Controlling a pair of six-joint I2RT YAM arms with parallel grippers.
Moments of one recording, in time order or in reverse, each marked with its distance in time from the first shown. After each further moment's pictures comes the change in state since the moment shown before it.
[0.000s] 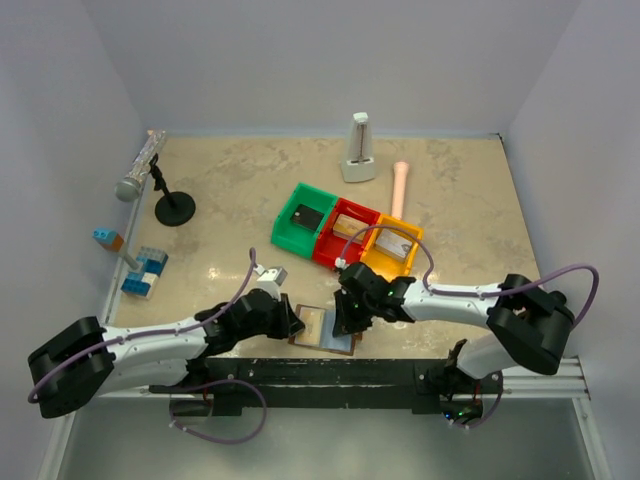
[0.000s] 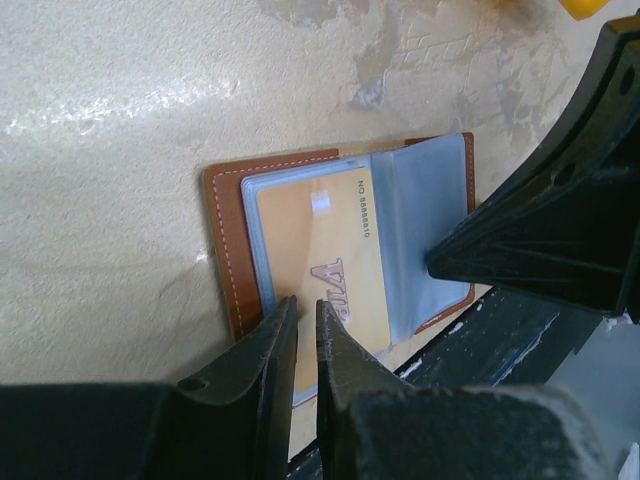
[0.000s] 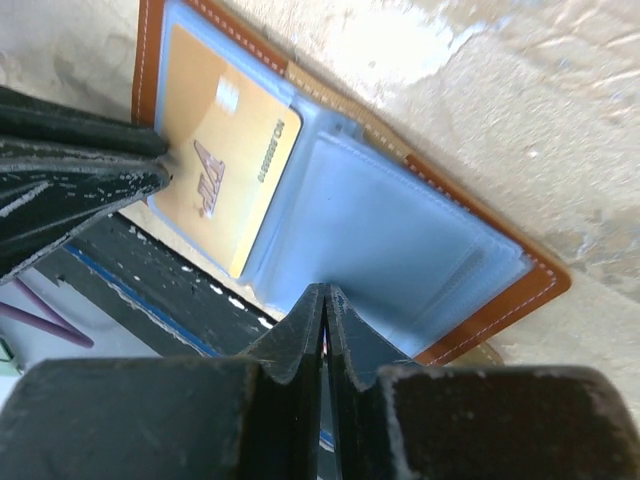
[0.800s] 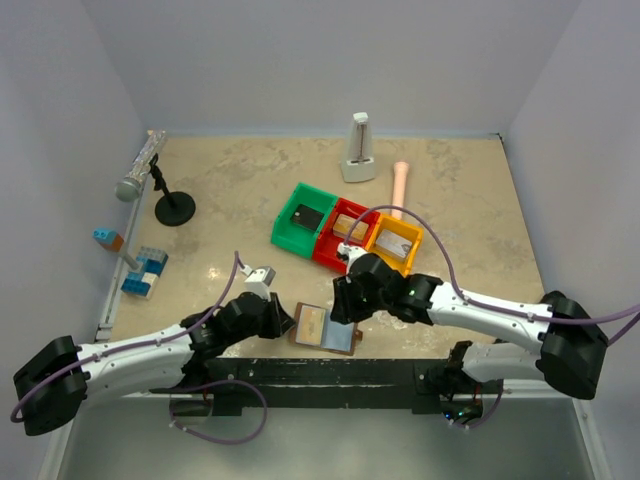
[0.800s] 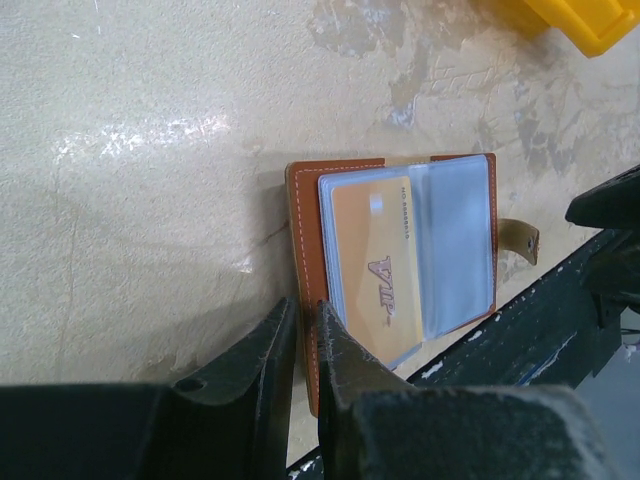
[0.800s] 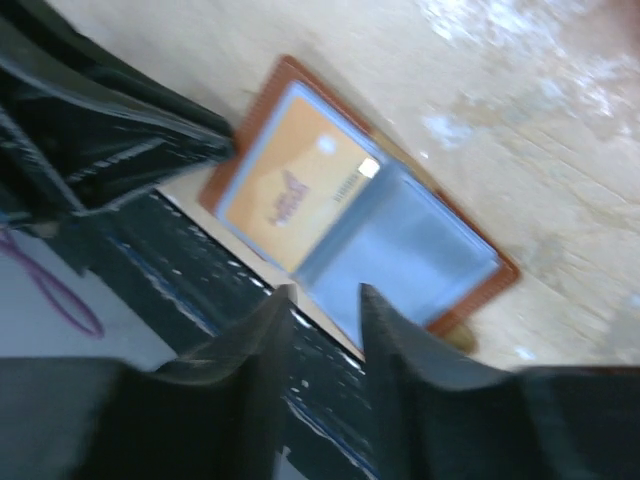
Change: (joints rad) left arm 0.000 -0.197 -0.028 -0.157 -0.095 -0.004; right arm 0.008 -0.229 0.064 -0.121 0.119 -0.159
